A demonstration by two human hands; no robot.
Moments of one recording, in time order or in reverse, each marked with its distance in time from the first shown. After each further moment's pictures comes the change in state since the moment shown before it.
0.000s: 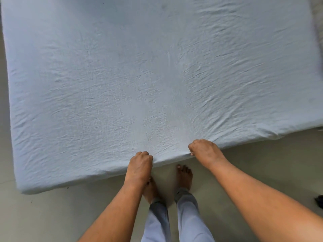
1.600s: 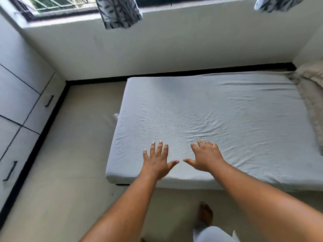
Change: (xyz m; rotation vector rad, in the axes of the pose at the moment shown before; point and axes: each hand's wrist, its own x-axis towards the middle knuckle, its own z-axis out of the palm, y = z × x) left_hand -0.228 -0.048 -0.221 -0.103 0.199 -0.238; right_hand -0.166 -0.153 -0.243 -0.102 0.242 -0.021
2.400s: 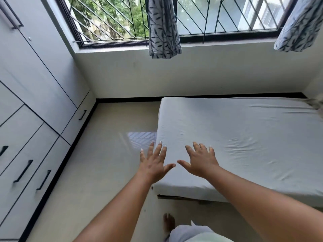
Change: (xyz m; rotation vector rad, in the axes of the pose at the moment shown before) left_hand -0.135 -0.317 -0.054 0.008 0.136 0.060; right_hand -0.027 -0.339 -0.069 0.053 0.228 -0.002
